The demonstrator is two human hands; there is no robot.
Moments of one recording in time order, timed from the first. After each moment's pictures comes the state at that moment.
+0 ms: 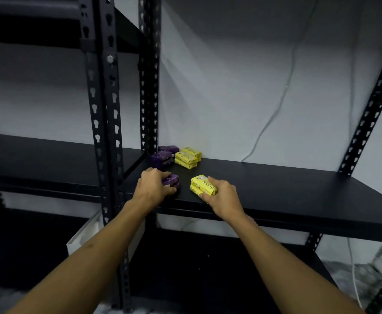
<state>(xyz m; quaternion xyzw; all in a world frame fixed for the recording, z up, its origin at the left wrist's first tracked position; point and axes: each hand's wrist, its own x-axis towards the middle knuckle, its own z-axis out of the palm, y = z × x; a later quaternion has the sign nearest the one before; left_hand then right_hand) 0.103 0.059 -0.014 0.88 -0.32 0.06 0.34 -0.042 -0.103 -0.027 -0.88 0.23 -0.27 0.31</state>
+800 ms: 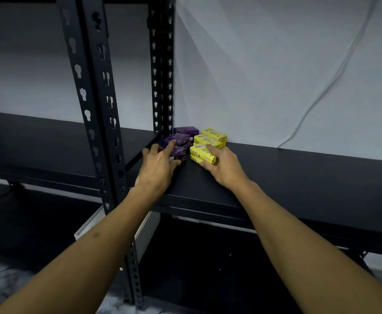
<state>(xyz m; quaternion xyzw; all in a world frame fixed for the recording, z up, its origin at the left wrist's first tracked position) 0.189 0.022 -0.048 0.91 -0.29 0.15 0.27 0.097 -0.152 -0.038 -0.92 0.14 -0.24 0.27</state>
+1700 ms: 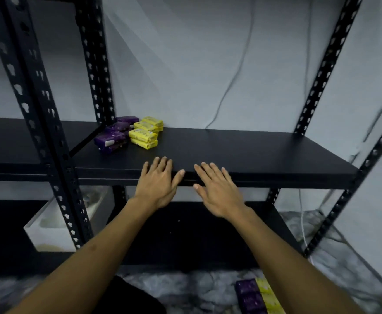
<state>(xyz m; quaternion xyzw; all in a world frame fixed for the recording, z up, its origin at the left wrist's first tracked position) 0.006 -0.021 -0.077 0.87 -0.45 0.13 0.15 -0.145 -0.153 -0.081 -0.97 0.20 -0.15 0.02</state>
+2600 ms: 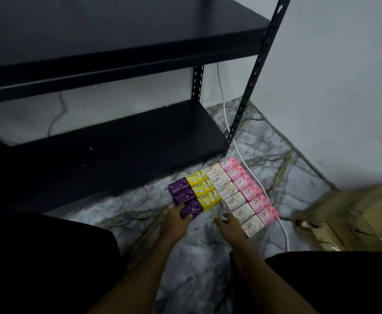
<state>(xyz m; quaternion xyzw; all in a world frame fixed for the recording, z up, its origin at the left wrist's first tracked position) -0.276 -0.108 -0.445 0.79 -0.37 -0.41 0.25 -0.463 -0.164 -0.440 -0.55 0.66 -0.08 0.50</state>
